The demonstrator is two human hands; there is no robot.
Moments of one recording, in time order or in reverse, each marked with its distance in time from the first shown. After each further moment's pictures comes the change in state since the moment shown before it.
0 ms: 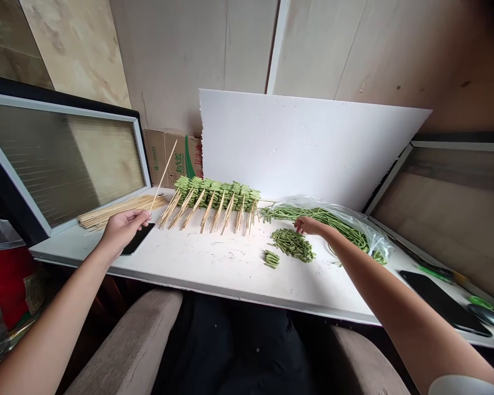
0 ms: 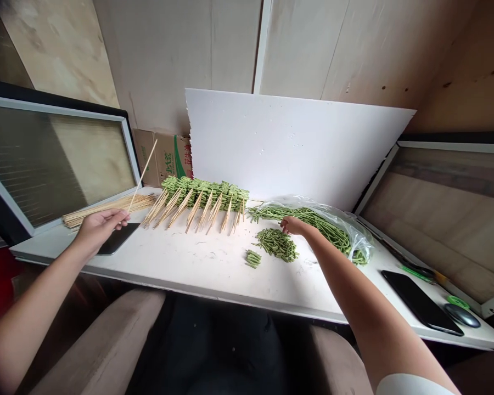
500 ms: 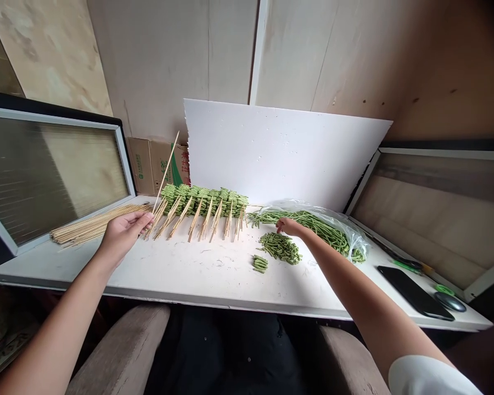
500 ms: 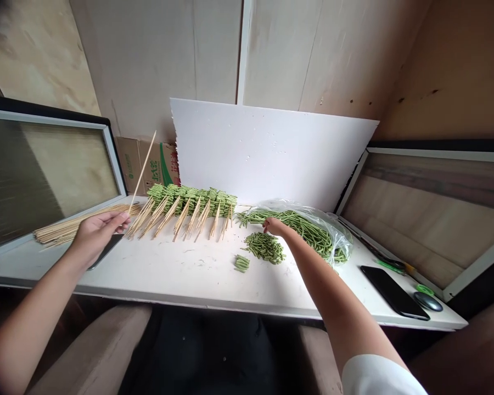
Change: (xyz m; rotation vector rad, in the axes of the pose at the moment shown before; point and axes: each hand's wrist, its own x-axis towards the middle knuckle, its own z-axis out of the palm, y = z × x) left_hand -0.006 0.041 0.047 -0.120 -0.043 0.044; right_hand -0.004 -0.023 0.007 0.015 -0.187 -0.003
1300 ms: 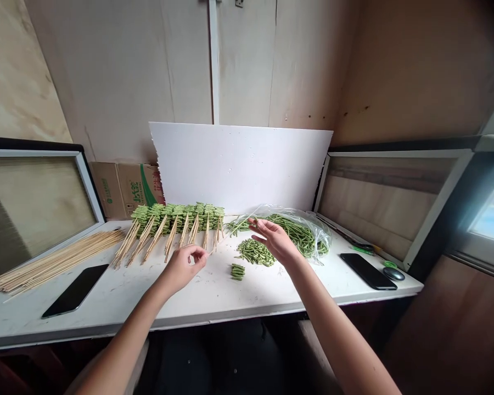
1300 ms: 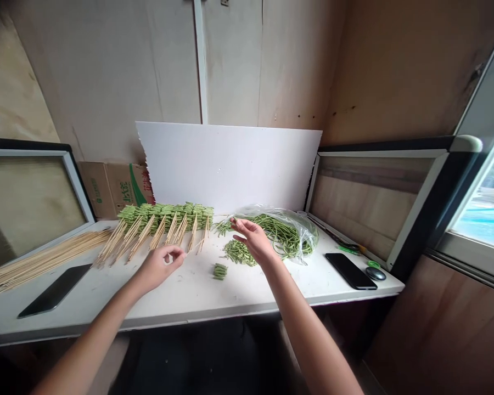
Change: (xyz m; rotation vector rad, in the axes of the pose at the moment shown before) left_hand -0.069 0.031 0.164 0.364 -0.550 0.334; right_hand -0.167 -0.080 -0.004 1.119 0.120 -0.311
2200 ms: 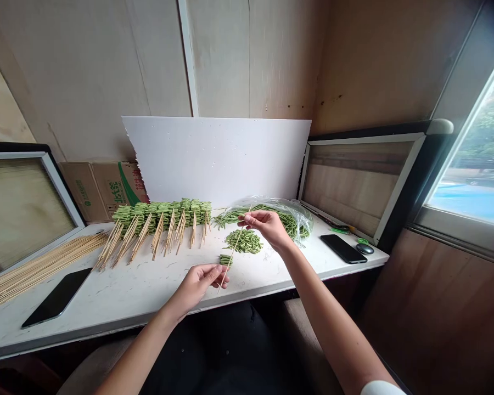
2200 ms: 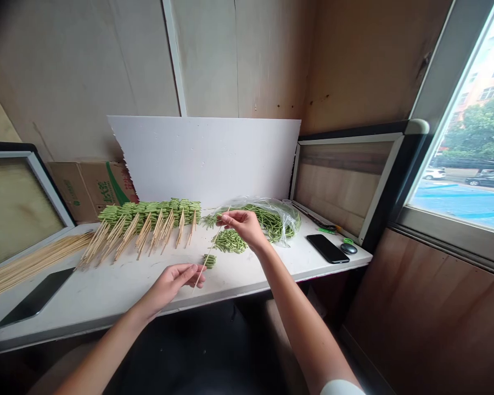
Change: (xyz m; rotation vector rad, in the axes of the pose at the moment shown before) left_hand -0.047 0.065 0.063 -0.652 -0.343 -0.268; right_hand -0.031 -0.028 -0.002 -0.230 0.046 -0.201
